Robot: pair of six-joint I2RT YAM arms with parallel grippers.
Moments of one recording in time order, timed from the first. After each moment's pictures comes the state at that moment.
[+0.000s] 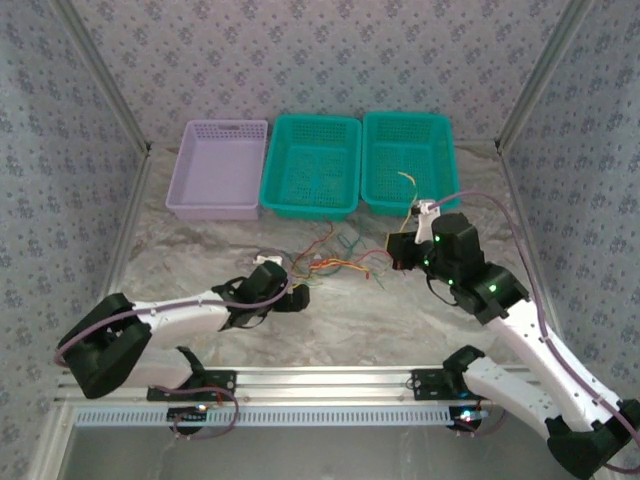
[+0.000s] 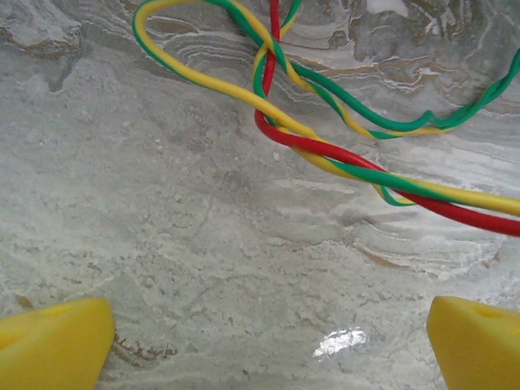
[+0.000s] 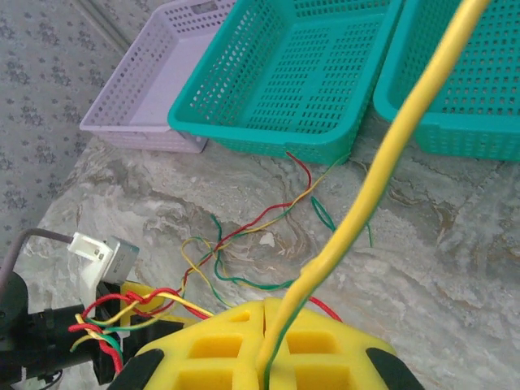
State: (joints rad) left arm -0.86 1.31 0.48 -0.08 -0.13 -0.76; right arm 0.55 0.81 0.91 -0.59 -0.07 0.46
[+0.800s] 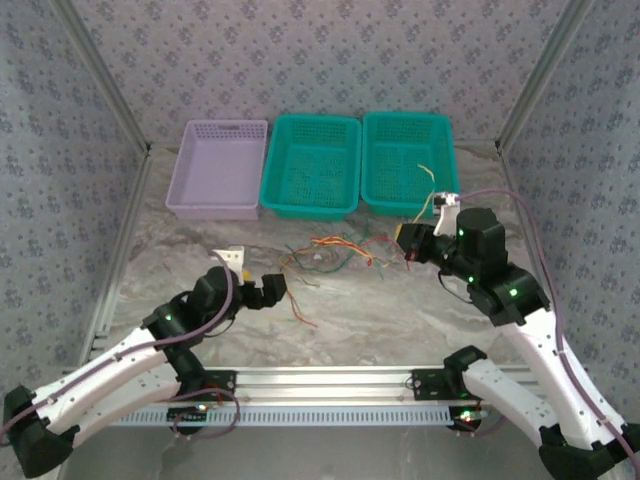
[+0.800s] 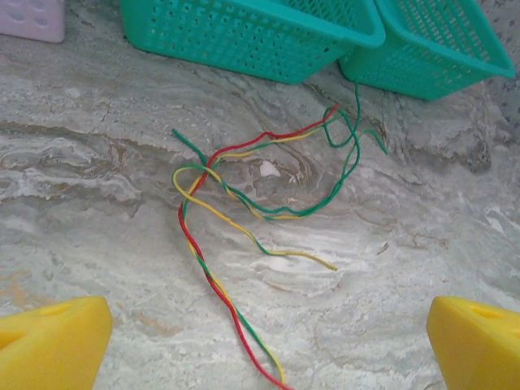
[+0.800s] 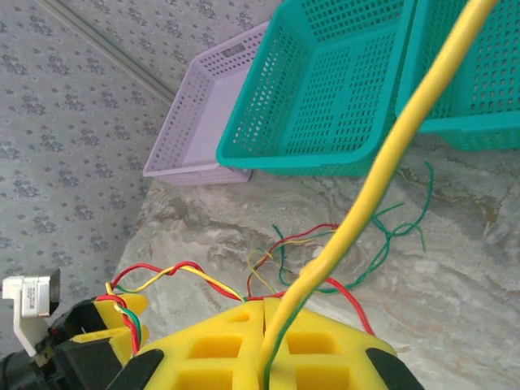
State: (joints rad) left arm -0.87 0.64 0.49 -0.40 -0.22 -0.70; right arm 0.44 0.78 1.00 -0.63 -0.23 0.62
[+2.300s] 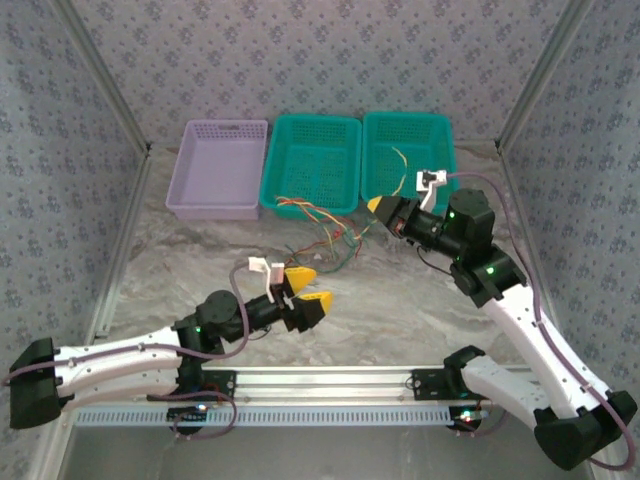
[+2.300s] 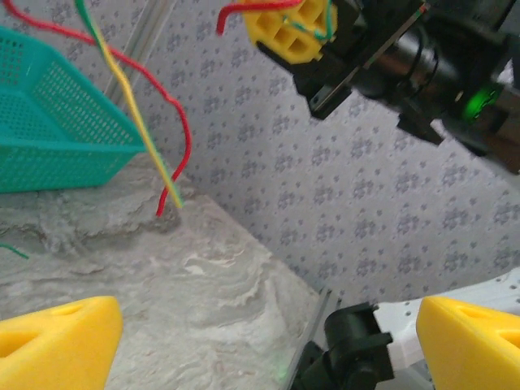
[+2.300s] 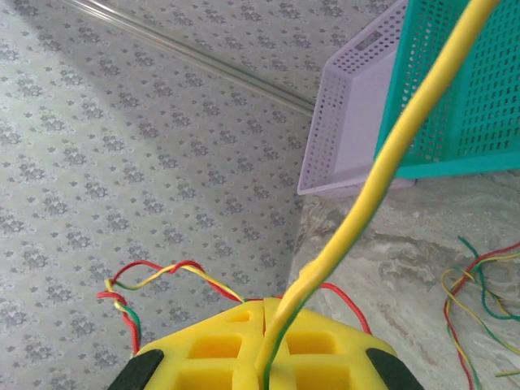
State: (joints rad) left arm -1.21 0.79 0.37 0.52 -0.07 -0.62; right arm 0.46 0.91 0.98 -0.22 -0.45 1.04
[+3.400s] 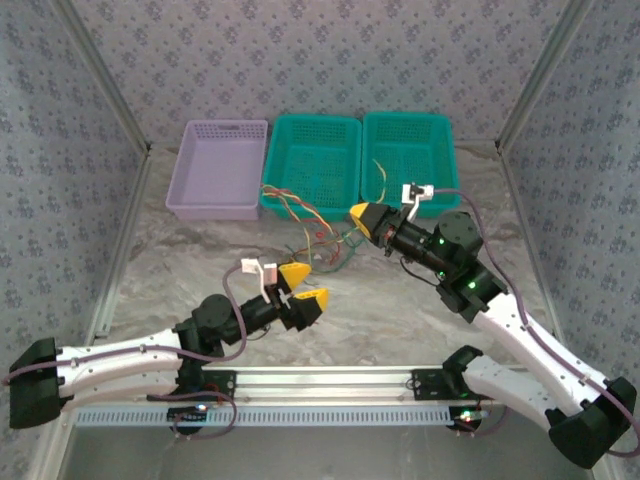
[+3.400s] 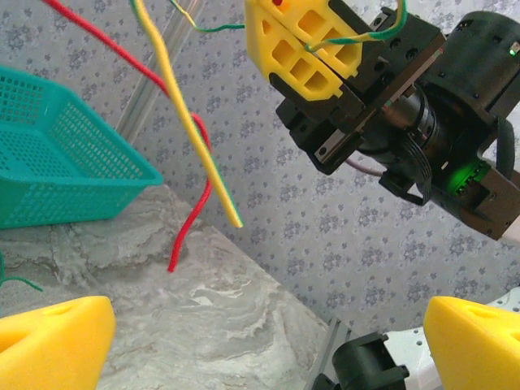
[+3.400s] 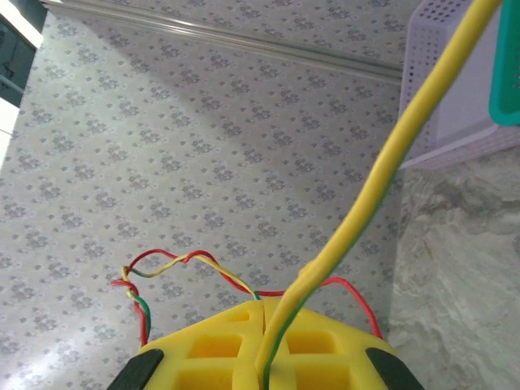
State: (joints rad) left arm -1.21 0.78 0.33 0.62 -0.14 -0.58; right arm 0.62 0.88 0.80 0.14 -0.36 1.38
